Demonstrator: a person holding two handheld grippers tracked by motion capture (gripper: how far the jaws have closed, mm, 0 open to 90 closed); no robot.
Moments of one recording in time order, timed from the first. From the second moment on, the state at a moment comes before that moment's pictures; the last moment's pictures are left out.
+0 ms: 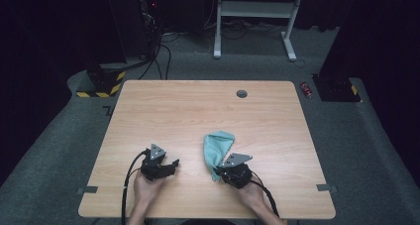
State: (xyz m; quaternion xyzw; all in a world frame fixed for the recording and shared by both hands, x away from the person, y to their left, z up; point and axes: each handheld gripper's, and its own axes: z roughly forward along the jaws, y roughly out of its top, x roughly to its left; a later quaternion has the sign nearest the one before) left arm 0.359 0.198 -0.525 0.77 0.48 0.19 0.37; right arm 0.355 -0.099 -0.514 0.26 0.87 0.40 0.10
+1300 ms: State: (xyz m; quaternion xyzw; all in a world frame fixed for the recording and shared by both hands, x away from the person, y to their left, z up) left arm 0.342 0.140 -0.514 0.79 0.43 0.14 0.42; right arm 0.346 -0.118 -0.502 0.27 0.85 0.44 0.08
